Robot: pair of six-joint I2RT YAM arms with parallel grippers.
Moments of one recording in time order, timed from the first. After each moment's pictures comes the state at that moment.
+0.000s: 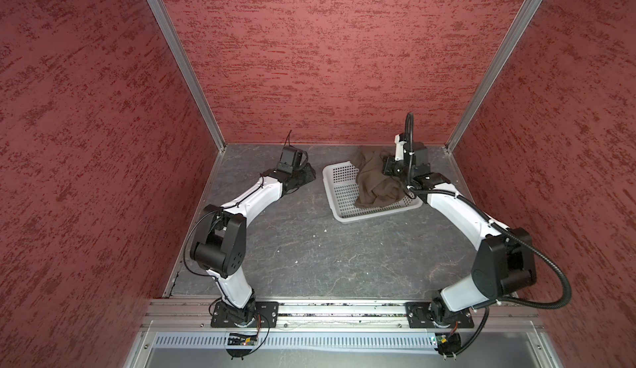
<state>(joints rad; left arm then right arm) -0.35 1.70 1.28 -0.30 0.11 -0.70 0.28 1.53 1.25 -0.17 -0.05 0.36</state>
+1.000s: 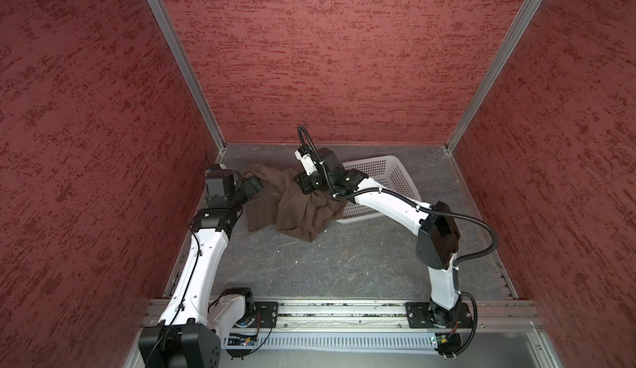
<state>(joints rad) 0.06 1.03 0.92 -0.49 0.05 -0.67 0.82 2.00 1.76 -0.34 -0.13 0.30</state>
